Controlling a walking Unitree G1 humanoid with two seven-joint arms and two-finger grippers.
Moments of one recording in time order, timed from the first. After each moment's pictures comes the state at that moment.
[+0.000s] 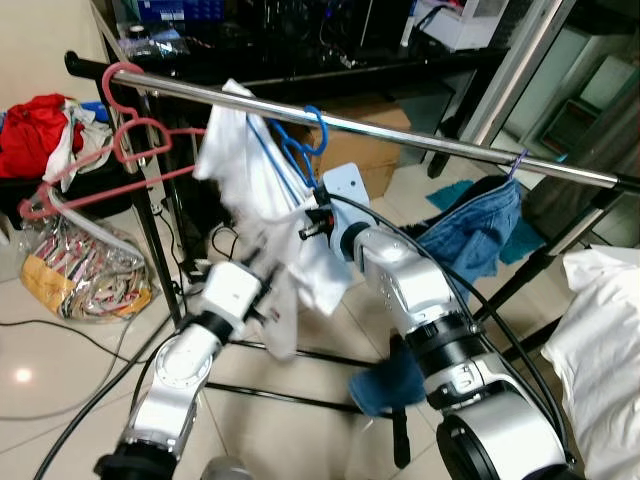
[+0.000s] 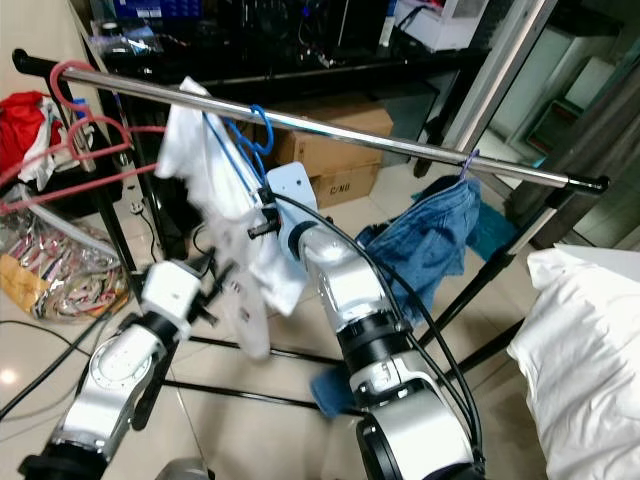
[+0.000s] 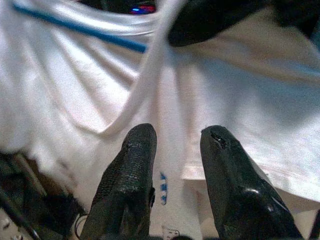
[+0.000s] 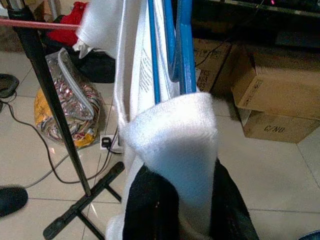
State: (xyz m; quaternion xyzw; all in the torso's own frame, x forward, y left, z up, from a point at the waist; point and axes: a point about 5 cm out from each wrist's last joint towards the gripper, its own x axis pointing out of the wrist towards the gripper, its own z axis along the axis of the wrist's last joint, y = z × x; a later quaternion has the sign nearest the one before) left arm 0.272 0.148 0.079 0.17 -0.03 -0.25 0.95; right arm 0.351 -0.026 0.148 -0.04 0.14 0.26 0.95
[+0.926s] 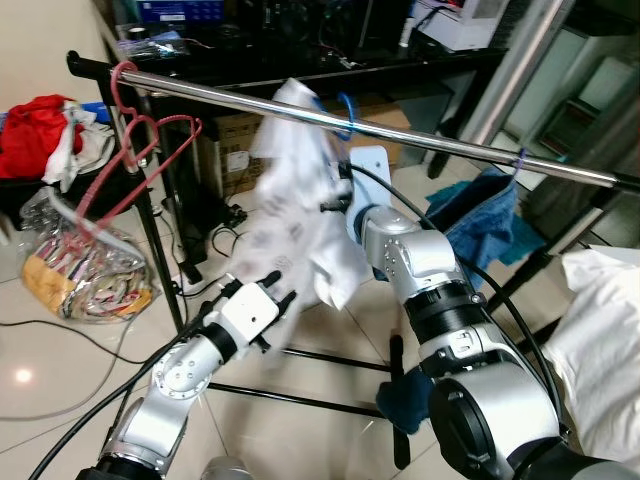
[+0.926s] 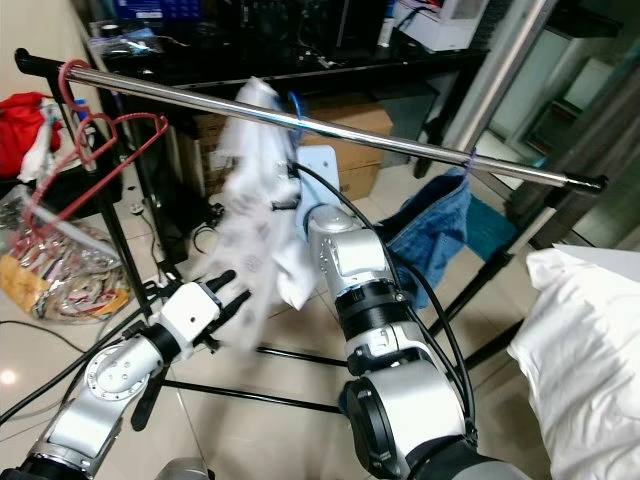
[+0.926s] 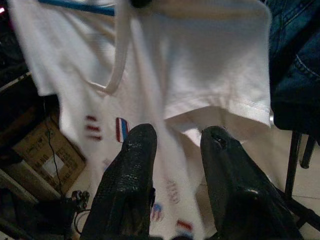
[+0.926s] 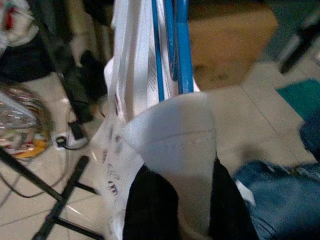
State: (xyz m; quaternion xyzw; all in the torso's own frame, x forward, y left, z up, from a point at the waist) left arm 0.257 0.143 0.075 0.24 0.01 -0.31 0.92; right arm 0.371 -0.044 0.155 0.01 0.22 0.08 0.97
